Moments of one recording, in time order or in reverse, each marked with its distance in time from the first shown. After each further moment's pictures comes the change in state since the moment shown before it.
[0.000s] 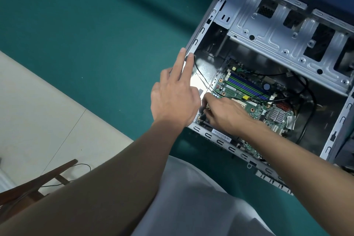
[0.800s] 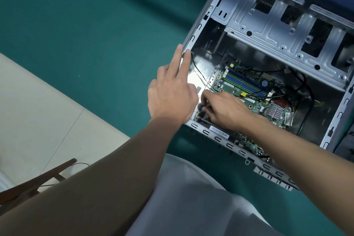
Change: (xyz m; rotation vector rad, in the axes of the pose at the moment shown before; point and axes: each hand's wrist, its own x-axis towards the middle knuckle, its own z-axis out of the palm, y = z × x) left_hand 0.000 0.000 0.003 0.002 0.018 0.007; right_hand -0.001 0.001 -0.008 0.007 -0.010 -0.003
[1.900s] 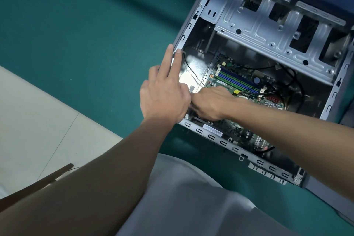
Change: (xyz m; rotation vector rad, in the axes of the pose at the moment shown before) left_hand 0.000 0.000 0.000 -0.010 0.007 0.009; right_hand 0.018 -0.014 -0.015 -0.283 -0.171 -0.076
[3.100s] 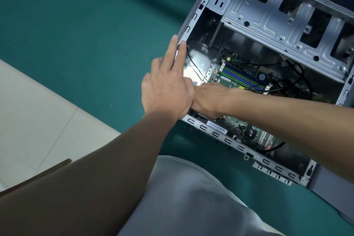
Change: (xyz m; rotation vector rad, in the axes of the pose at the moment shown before) left_hand 0.000 0.001 0.001 0.006 -0.013 0.010; right_hand 0.009 -0.018 -0.016 -0.185 -0.162 -0.114
